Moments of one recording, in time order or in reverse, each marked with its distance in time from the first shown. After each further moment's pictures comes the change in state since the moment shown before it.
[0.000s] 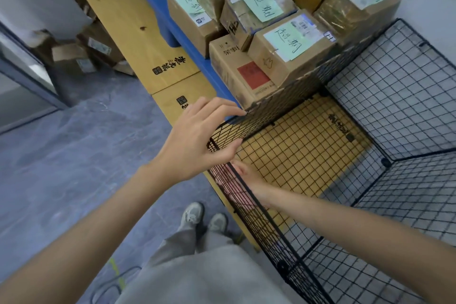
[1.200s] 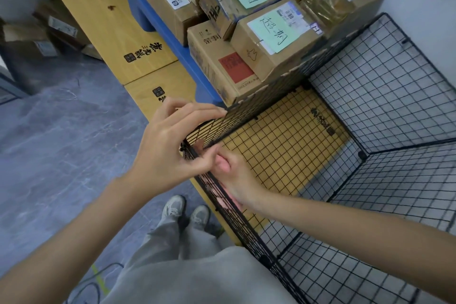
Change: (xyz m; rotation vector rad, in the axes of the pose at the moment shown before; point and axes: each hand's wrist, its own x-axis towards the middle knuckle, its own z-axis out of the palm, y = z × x) left_hand -0.007 0.002 0.008 -0.133 0.125 -0.081; right_hand -0.030 -0.041 0.000 -0.027 0.154 -0.251
